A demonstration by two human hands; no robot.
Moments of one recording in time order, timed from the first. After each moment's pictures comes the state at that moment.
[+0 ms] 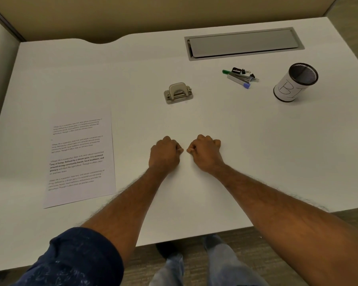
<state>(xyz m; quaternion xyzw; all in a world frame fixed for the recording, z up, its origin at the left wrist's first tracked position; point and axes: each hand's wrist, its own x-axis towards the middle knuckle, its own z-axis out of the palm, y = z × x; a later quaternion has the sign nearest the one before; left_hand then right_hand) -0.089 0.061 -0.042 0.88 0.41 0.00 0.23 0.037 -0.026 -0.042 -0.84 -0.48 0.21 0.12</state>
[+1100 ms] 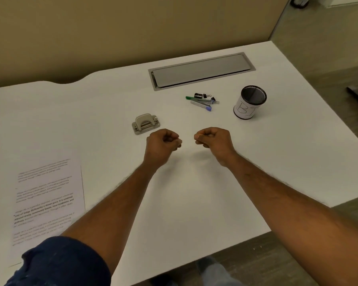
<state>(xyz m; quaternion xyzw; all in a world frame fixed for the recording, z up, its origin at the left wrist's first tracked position) 0.021 0.076 0.026 0.69 0.39 0.18 0.59 0.161 -0.050 0.037 -0.73 -0.17 0.35 0.56</state>
